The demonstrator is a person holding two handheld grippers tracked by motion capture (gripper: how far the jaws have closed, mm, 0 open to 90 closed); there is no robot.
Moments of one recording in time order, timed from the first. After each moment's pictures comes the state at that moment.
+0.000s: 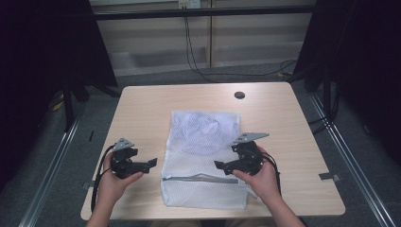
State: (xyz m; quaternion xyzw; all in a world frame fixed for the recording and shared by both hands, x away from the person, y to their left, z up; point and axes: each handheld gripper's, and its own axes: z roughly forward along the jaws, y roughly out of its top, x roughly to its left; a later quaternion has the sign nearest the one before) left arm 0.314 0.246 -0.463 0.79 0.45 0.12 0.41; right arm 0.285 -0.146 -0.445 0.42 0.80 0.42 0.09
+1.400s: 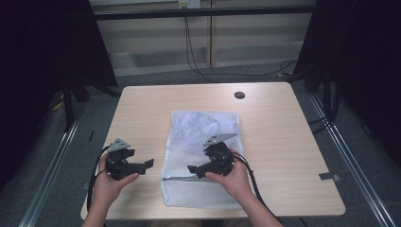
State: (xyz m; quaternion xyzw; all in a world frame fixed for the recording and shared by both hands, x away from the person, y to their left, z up) left arm 0.309 0.255 -0.457 0.79 0.44 0.12 0.41; right arm 0.295 -0.072 -0.450 0.38 0.82 0.43 0.05
